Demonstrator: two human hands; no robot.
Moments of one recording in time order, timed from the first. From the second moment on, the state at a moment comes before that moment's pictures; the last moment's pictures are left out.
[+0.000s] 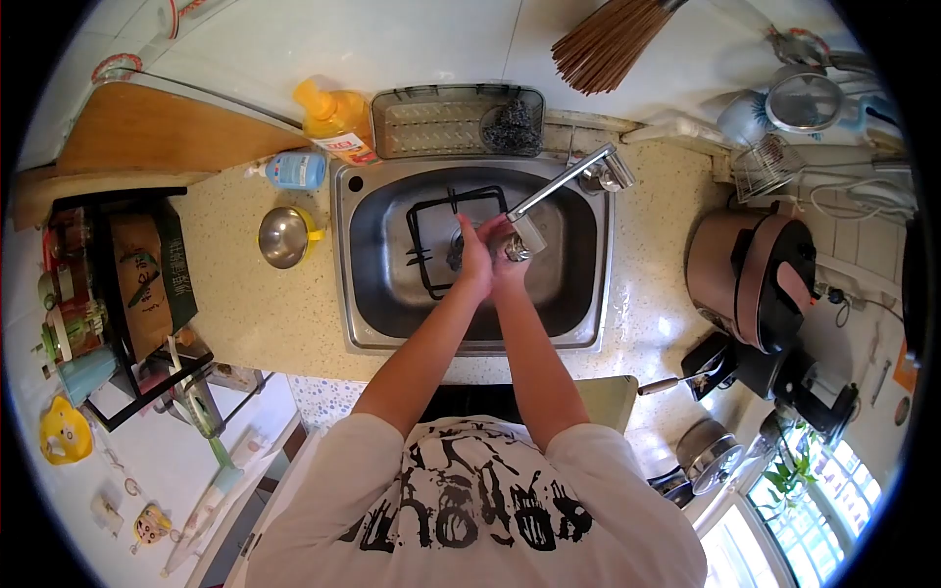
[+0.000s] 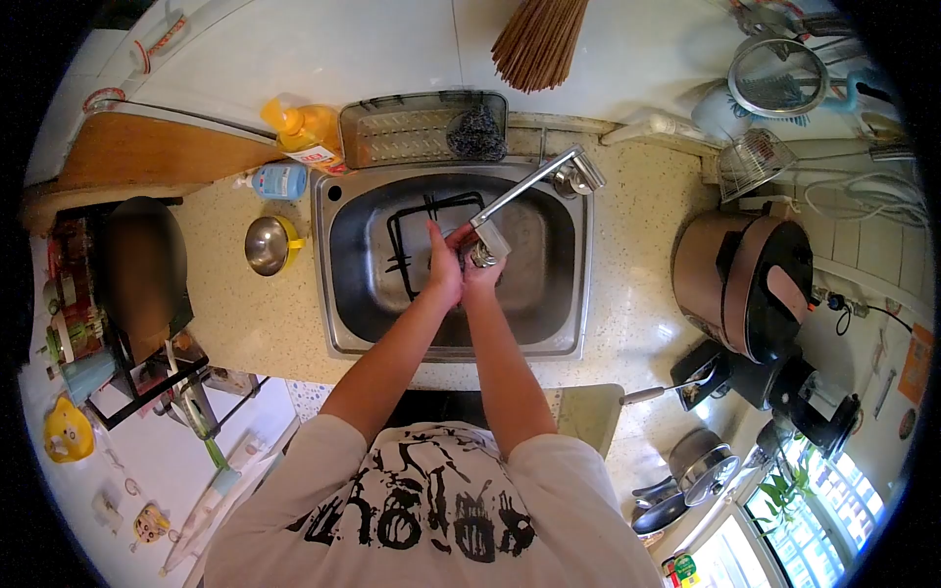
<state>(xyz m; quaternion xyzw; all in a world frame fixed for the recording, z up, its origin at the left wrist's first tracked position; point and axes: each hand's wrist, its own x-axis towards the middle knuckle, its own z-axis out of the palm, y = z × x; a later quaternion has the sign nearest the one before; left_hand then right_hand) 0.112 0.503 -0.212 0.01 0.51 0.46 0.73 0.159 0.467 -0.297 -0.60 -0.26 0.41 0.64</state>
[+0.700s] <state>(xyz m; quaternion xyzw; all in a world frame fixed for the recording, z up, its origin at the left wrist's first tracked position) 0.092 0.496 -0.202 -0.13 0.36 0.37 0.85 0.203 0.480 -0.218 -0.69 -0.15 0.44 0.56</state>
